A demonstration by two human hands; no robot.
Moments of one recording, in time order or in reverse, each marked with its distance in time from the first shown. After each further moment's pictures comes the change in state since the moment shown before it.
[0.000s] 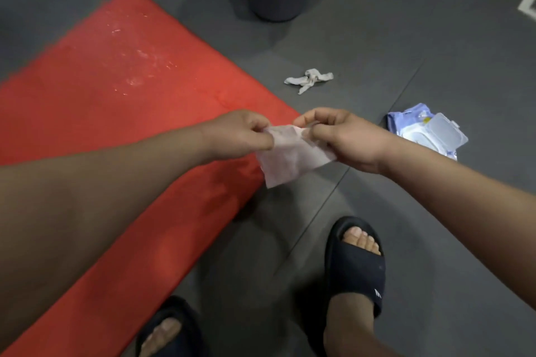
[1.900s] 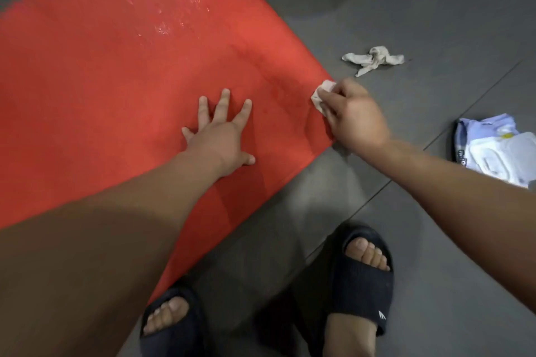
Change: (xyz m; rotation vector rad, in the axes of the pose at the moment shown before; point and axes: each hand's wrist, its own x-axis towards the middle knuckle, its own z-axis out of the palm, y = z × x) left_hand 0.009 -0.123 0.013 0.396 0.118 -0.511; right_hand 0.135 0.059 0.016 -1.136 0.382 -0.646
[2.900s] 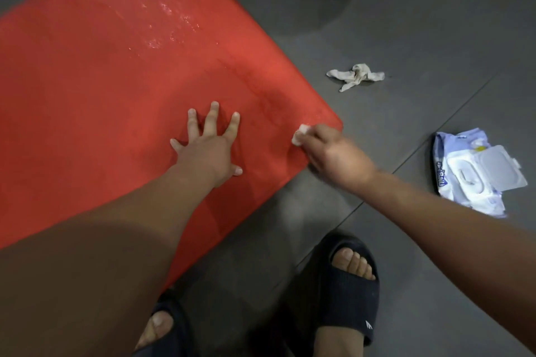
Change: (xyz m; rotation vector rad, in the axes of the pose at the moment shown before) left_hand 0.004 0.005 0.006 0.040 -0.021 -0.045; right_hand -0.037 -0.009 -0.004 0.050 -0.200 -0.256
